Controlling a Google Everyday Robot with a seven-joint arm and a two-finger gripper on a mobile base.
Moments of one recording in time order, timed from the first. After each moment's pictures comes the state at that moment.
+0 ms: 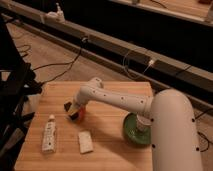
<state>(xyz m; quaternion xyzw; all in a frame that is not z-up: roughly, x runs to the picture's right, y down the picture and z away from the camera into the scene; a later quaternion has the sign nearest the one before) -0.184 0.112 0.907 -0.29 -0.21 0.27 0.89</state>
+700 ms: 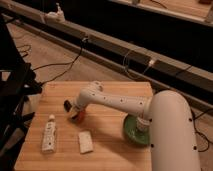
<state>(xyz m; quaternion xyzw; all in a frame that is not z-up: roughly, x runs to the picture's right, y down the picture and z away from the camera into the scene) -0.191 0.118 0.903 -0.29 -0.21 0.27 0.89</state>
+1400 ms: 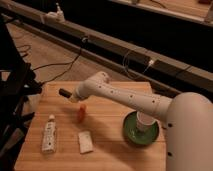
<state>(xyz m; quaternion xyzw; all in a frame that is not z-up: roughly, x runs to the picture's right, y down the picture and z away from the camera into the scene) -0.168 0.037 0.838 -0.23 -0.28 0.28 0.89</state>
